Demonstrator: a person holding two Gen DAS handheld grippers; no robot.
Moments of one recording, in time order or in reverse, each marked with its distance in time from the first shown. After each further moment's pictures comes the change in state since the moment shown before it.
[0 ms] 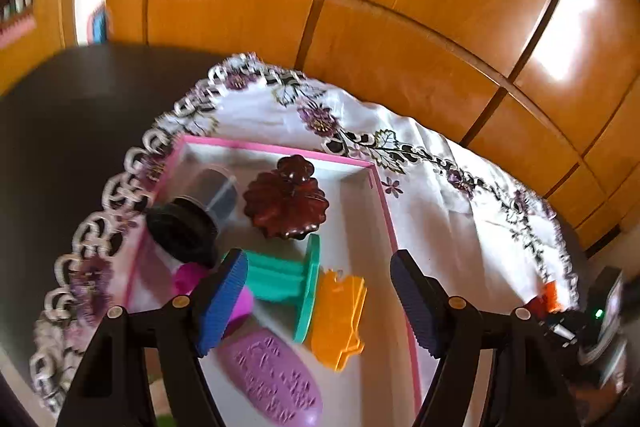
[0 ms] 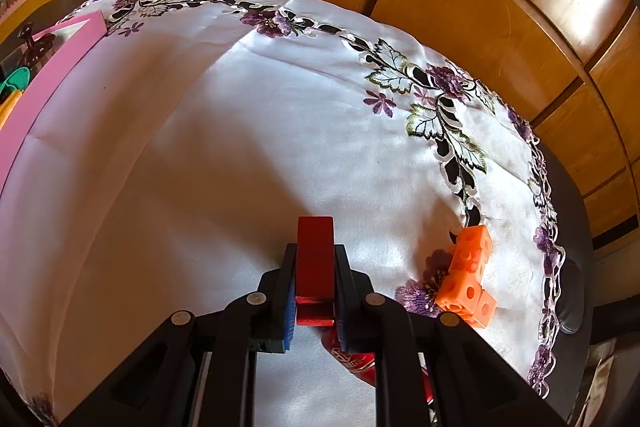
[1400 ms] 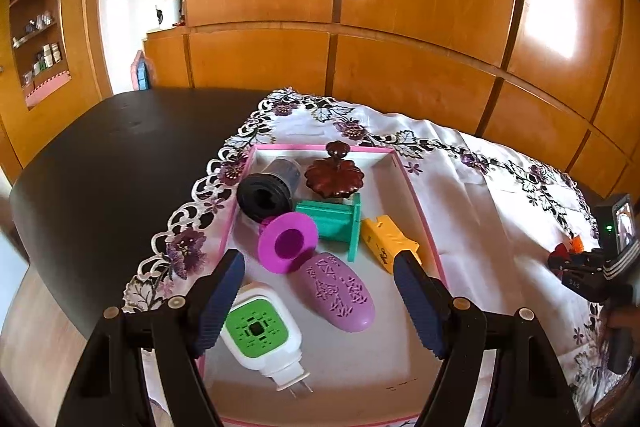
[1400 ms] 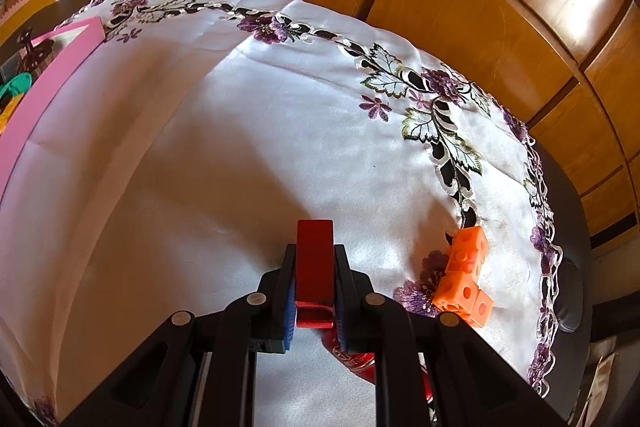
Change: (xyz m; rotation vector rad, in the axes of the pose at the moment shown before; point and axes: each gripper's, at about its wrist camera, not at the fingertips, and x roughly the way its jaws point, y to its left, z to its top) left arm -0.080 0.009 -0.057 0.096 -0.119 0.151; right arm -0.005 -0.002 0.000 0.021 -0.021 0.001
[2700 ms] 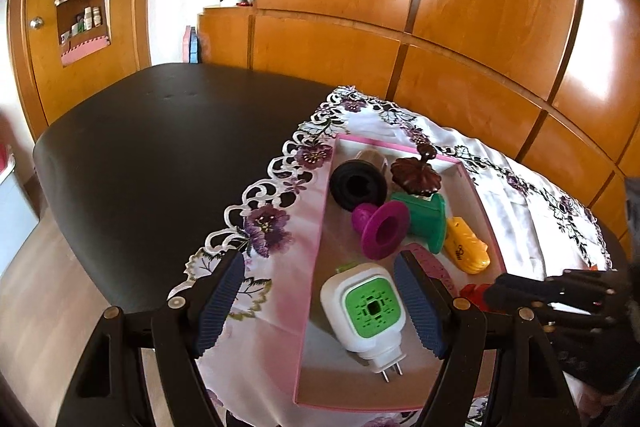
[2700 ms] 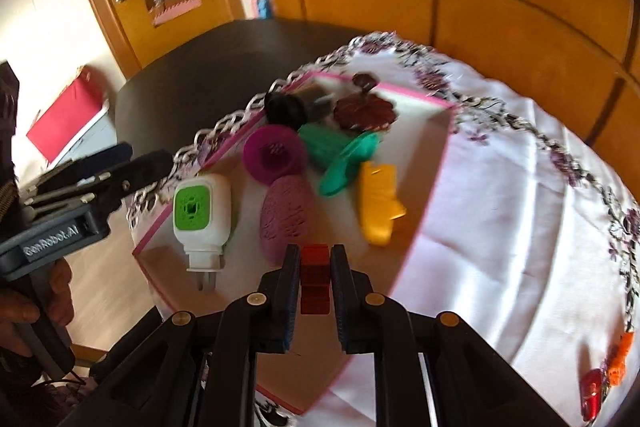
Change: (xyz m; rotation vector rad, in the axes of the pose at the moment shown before) left arm -0.007 0.076 -0.021 -0.155 -0.006 0.066; right arm -0.095 0.226 0.032 -0.265 -0.157 0.521
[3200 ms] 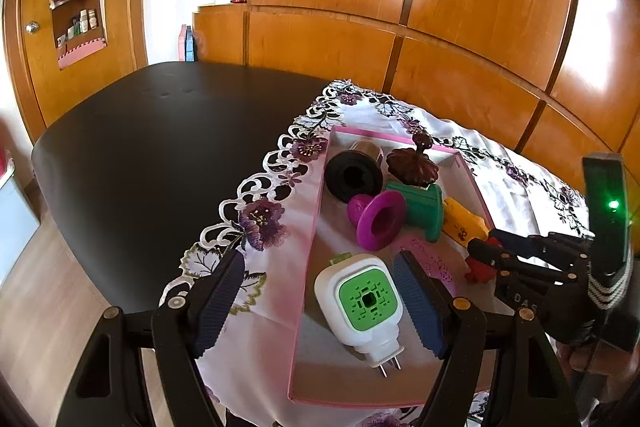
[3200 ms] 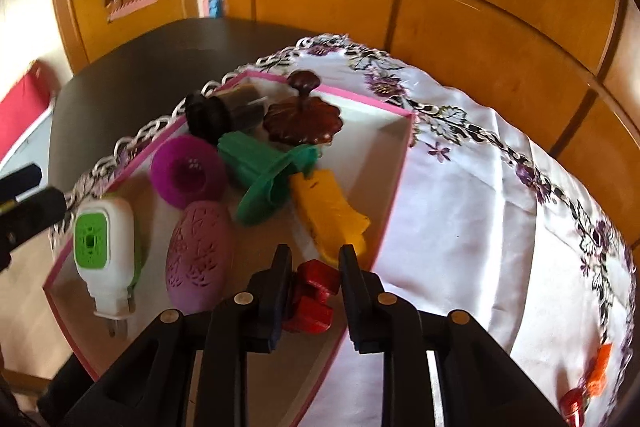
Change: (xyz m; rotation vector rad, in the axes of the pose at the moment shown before) left arm 0.001 -0.007 -0.003 0.027 0.013 -0.001; right arm 0.027 -0.024 0.015 0.040 -0.051 -0.181
